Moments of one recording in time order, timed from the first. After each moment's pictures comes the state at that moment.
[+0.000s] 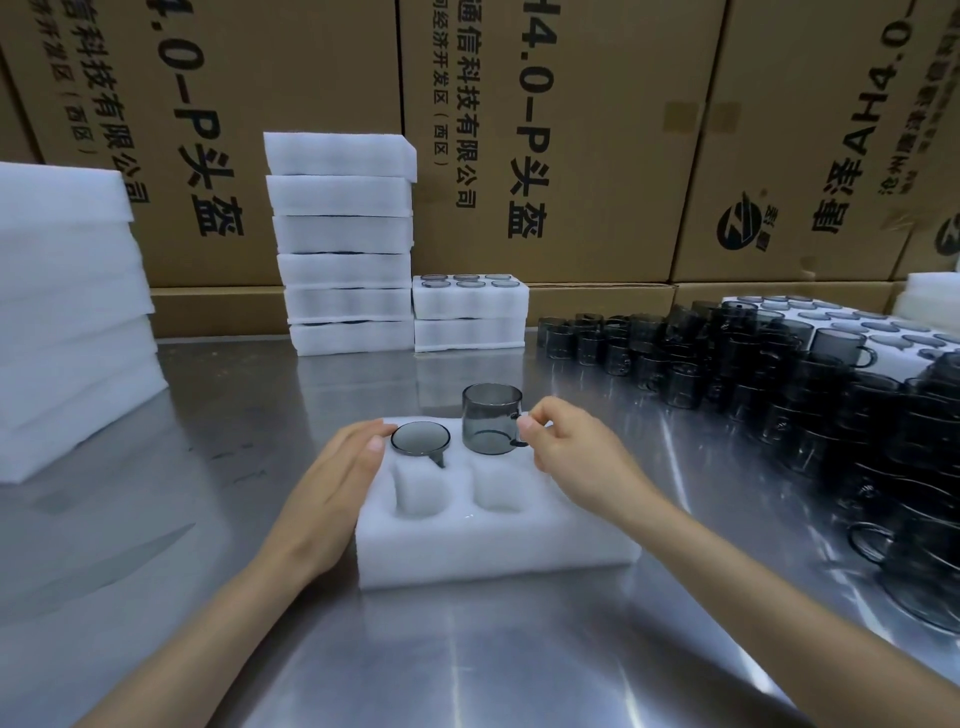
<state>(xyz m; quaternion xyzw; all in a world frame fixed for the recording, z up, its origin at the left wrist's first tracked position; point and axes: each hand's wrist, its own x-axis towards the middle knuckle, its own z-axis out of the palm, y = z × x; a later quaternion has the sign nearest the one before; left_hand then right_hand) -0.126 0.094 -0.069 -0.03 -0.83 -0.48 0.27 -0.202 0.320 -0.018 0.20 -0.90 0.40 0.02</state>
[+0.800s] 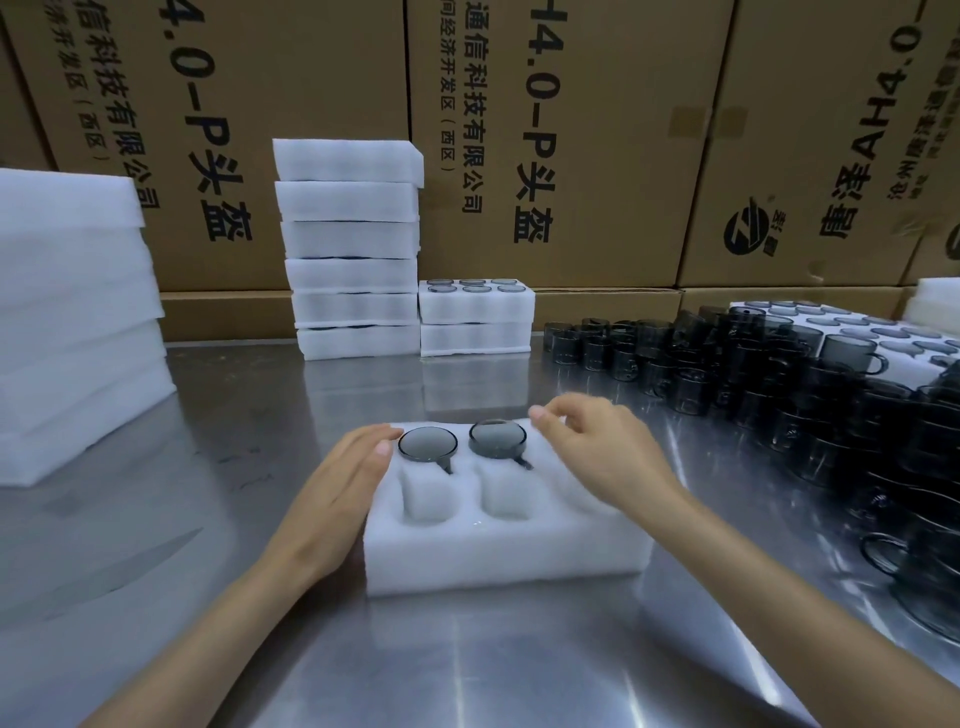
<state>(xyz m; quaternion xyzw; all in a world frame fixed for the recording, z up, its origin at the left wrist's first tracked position) -0.124 0.094 -0.061 -0.02 -0.85 -0.47 0.26 -0.210 0.328 -0.008 0.22 -0.92 0.31 0.13</state>
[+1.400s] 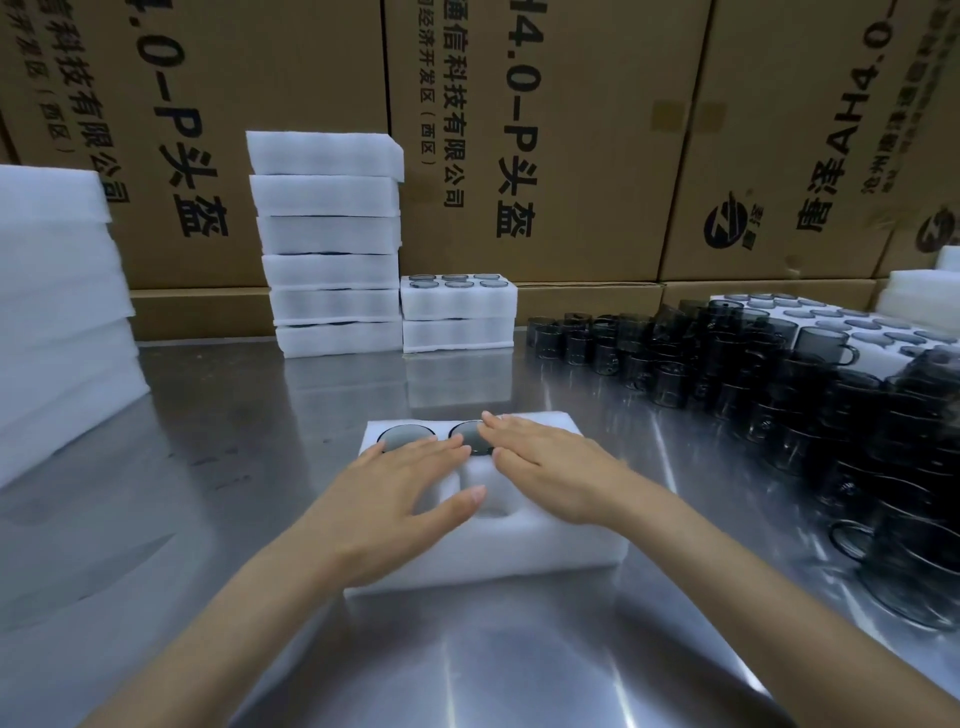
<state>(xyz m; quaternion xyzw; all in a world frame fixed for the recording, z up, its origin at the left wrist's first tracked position) -0.119 0.144 -0.030 -0.10 -0.97 -0.15 0.14 -0.216 0.324 -0.021 0.39 -0.91 0.16 -0.01</state>
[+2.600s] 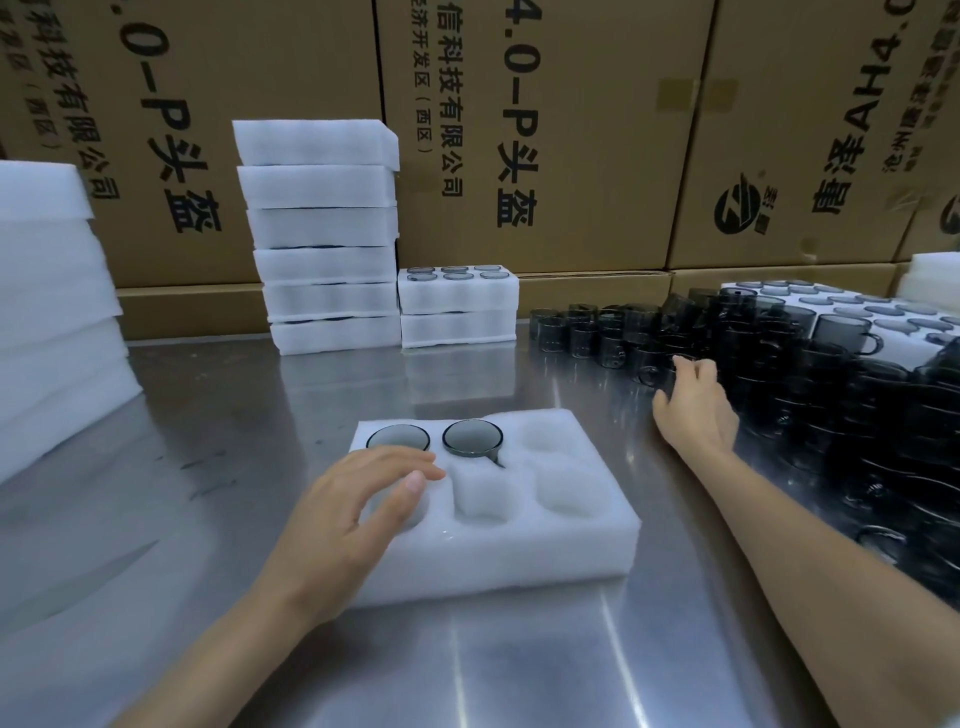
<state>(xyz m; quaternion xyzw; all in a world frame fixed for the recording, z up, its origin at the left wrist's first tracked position) -0.114 0.134 -0.054 -0.09 -0.87 -0.39 0.28 -0.360 0.419 -0.065 -0.02 -0.95 0.22 0.24</state>
